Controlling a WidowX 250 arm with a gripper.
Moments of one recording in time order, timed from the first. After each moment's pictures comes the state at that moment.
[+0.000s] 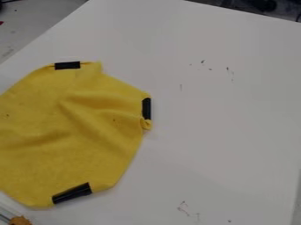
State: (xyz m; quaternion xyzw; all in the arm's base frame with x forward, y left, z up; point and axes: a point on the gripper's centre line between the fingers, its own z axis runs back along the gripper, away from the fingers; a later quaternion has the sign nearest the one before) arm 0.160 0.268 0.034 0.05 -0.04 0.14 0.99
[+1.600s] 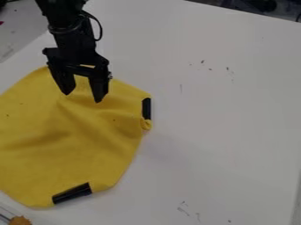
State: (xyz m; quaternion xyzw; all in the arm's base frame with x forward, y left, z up) arm 0.272 0.092 0.070 -0.01 -0.05 0.04 1.00
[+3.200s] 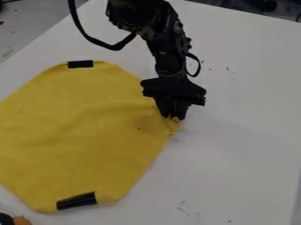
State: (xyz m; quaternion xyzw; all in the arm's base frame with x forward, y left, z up) arm 0.345 -0.041 0.003 -0.05 -0.12 0.04 0.99
